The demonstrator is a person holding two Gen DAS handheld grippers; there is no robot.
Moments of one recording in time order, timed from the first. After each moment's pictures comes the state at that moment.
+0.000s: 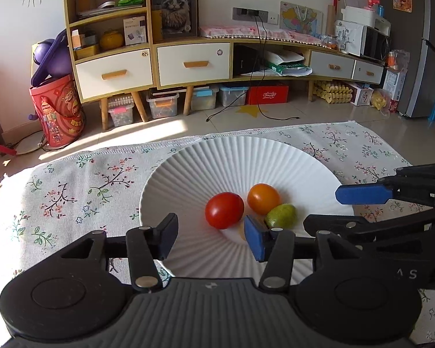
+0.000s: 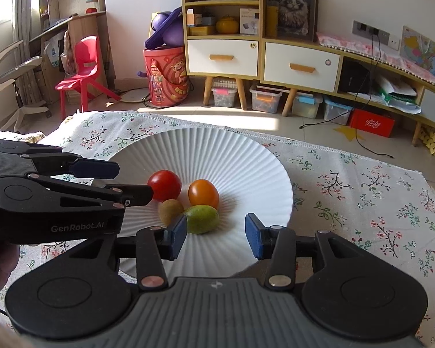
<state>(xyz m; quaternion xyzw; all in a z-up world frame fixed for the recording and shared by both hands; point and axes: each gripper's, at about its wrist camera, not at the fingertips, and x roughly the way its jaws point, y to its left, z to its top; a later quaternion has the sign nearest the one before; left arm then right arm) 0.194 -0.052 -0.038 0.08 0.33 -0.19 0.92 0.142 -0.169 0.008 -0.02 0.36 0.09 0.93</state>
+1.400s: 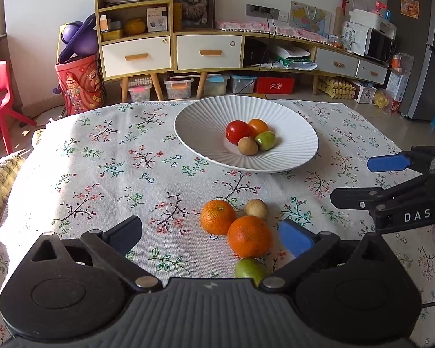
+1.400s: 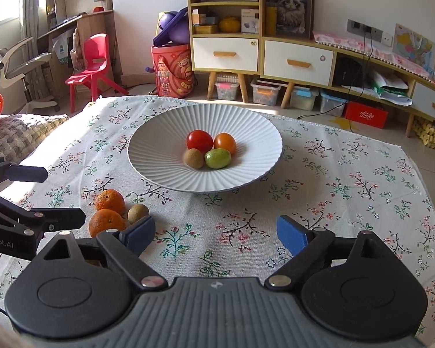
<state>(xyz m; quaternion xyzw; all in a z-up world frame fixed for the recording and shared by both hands) 0.087 -0.002 -0.042 0.06 0.35 -0.17 0.92 0.075 -0.170 0.005 -0.02 0.36 0.09 0.93</state>
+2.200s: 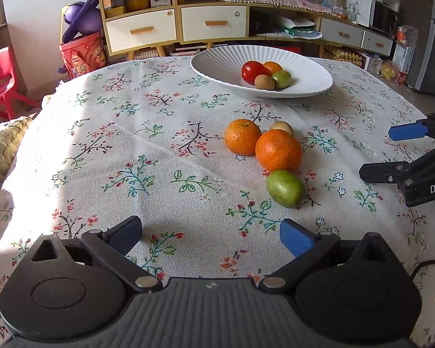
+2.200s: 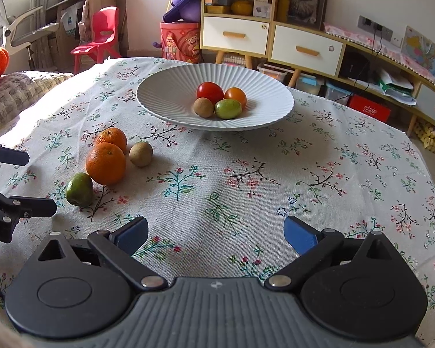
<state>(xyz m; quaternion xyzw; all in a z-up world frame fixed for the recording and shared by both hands) 0.057 0.023 -0.085 0.09 0.39 -0.15 0.90 0.050 -0.164 -0.023 -0.07 0.39 0.10 0.92</state>
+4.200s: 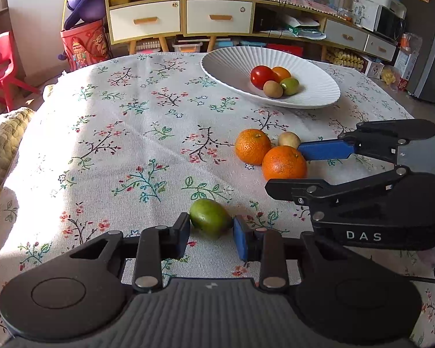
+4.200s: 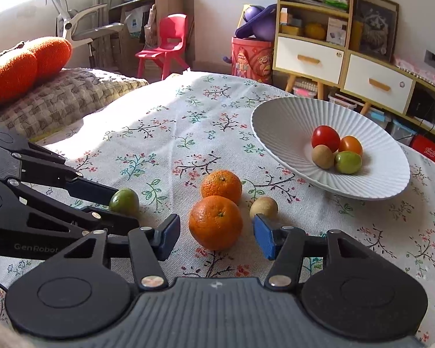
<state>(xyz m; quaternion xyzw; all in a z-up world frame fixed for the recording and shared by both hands) 0.070 0.037 -0.069 0.07 0.41 -0.16 0.89 0.072 -0.090 -0.019 -0.08 0.35 0.22 0.91</state>
